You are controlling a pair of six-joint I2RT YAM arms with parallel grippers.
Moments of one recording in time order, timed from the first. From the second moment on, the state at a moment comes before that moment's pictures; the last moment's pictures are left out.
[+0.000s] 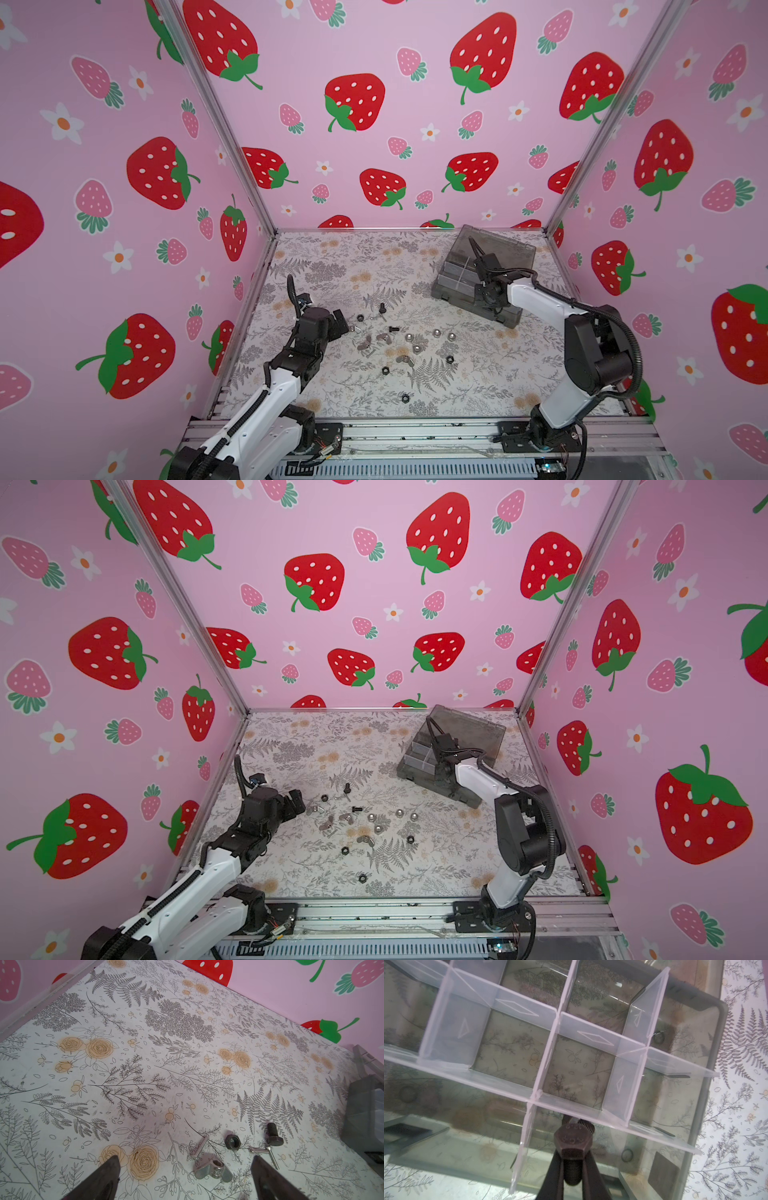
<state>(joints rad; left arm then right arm) -0.27 0.89 0.42 -0.18 -0.29 -0.54 0.44 1.70 1.14 -0.61 0.33 0.37</state>
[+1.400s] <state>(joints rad) -0.27 0.88 0.42 -0.18 -0.28 -0.55 0.87 1.97 1.49 -0.49 0.20 0.39</state>
